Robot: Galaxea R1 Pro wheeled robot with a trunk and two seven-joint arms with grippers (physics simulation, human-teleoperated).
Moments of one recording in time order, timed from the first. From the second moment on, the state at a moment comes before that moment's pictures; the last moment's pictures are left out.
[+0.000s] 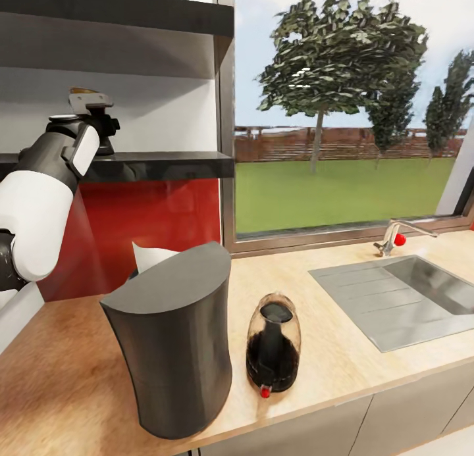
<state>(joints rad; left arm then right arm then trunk) -1.69 0.16 -0.04 -0.49 0.06 0.38 0.22 -0.02 0.02 0.00 -0.18 -0.06 -0.13 0.01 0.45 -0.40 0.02</state>
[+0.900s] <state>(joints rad) -1.69 0.18 -0.03 -0.49 0.06 0.38 0.20 -0.02 0.02 0.00 -0.18 -0.06 -0.13 0.01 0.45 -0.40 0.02</state>
